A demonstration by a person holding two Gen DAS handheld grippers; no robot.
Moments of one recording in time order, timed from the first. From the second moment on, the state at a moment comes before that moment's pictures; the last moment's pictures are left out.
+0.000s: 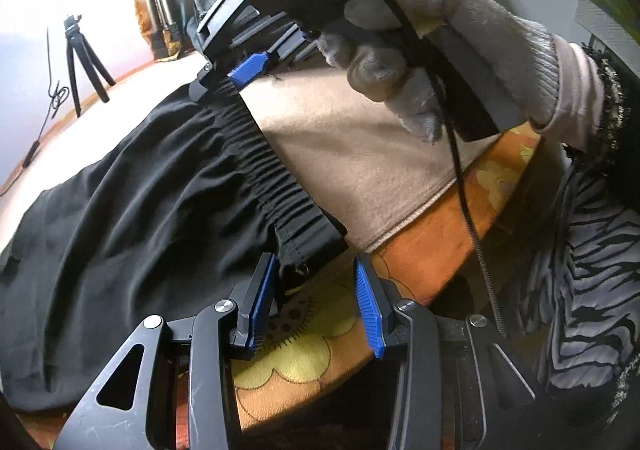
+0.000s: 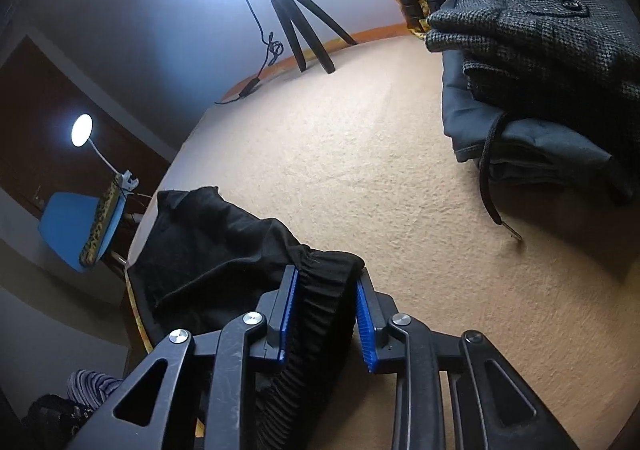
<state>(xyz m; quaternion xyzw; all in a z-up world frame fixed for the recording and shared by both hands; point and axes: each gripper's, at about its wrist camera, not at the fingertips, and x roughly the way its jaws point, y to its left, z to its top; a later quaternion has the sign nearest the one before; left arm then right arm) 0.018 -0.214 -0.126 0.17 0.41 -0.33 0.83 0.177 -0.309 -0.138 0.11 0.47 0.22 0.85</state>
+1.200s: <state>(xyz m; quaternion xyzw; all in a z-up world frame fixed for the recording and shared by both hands) 0.041 -0.205 -0.119 0.09 0.41 -0.34 0.84 0.184 -0.322 -0.155 0.15 0.49 0.20 0.84</state>
